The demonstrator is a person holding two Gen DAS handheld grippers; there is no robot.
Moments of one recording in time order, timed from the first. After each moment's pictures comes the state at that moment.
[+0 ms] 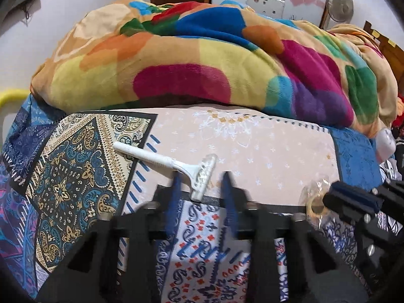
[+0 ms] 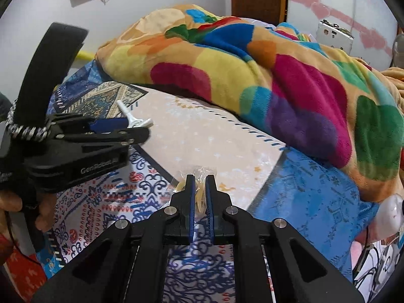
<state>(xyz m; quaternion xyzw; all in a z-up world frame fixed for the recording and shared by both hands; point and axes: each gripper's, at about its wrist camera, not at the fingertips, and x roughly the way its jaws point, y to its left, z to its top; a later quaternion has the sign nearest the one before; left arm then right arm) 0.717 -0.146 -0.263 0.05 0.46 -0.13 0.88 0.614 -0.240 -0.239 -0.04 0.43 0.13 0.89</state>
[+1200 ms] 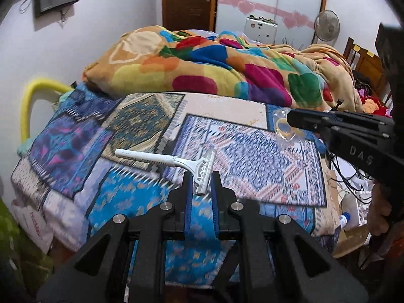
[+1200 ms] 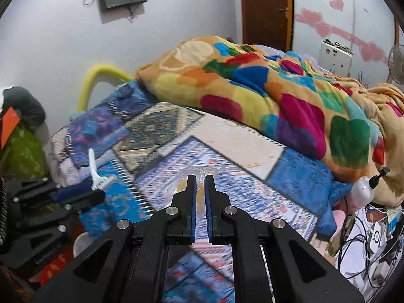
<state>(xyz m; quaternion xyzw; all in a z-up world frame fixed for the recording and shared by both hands) 0.476 -0.080 -0.150 0.02 0.41 -0.11 0.91 0.489 -0.202 -0.139 -0.03 0.38 0.17 0.91</state>
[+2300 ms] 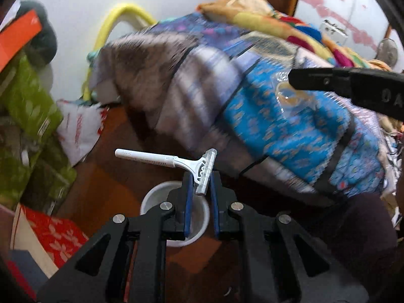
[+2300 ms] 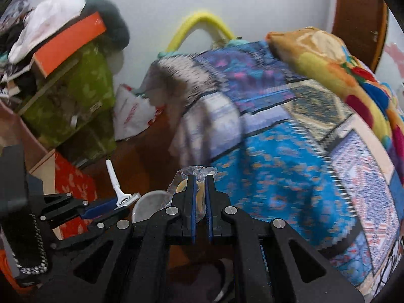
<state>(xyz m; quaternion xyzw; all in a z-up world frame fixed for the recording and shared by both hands) 0.292 0.152 -0.255 -0.07 0.47 0.06 0.88 0.365 0.060 -0.200 -0.14 0.43 0.34 0.82</state>
